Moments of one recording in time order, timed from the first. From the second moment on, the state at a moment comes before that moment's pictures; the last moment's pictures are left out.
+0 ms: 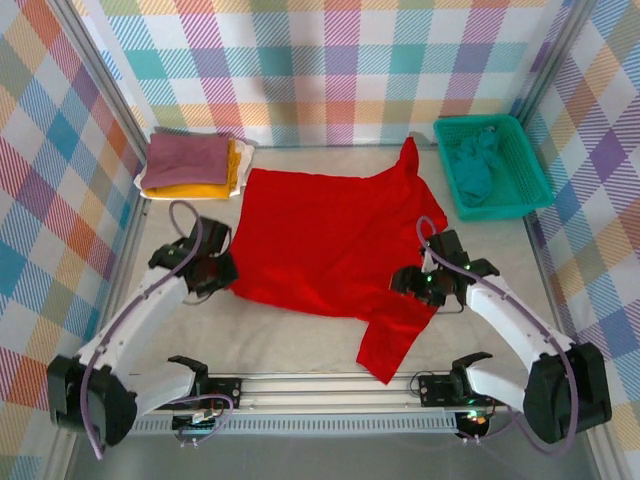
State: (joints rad) left arm -0.30 1.08 0.86 -0.99 -0.10 -0.71; right arm 0.34 1.09 0.65 -0.74 -0.31 0.61
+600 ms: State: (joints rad) left arm -0.19 1.05 0.67 -0.87 -0.02 -0.87; right arm 0.72 0.98 0.37 -0.86 -0.49 1.13
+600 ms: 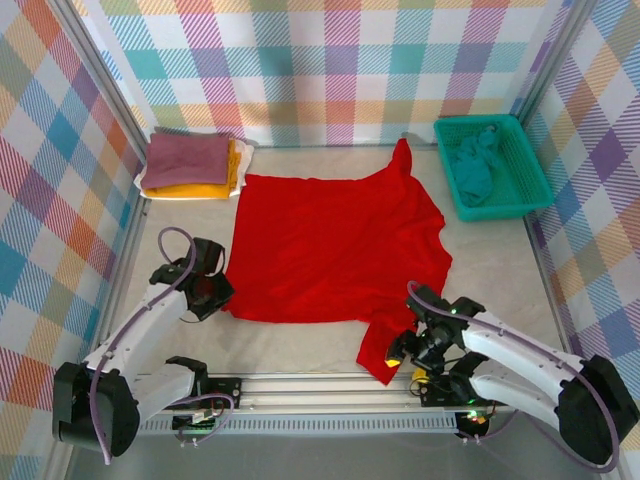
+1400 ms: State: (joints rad) left arm -0.10 0.95 0.66 -0.86 0.04 -0.86; right arm 0.77 0.96 0.56 -0.89 -0.34 1.21
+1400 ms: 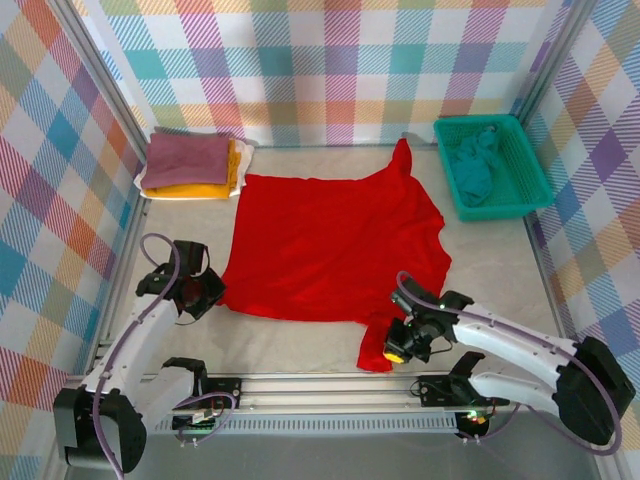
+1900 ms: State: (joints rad) left arm -0.01 0.84 0.65 -1.05 0.09 -0.97; right arm 0.42 0.72 0.68 -1.32 -0.32 1.07
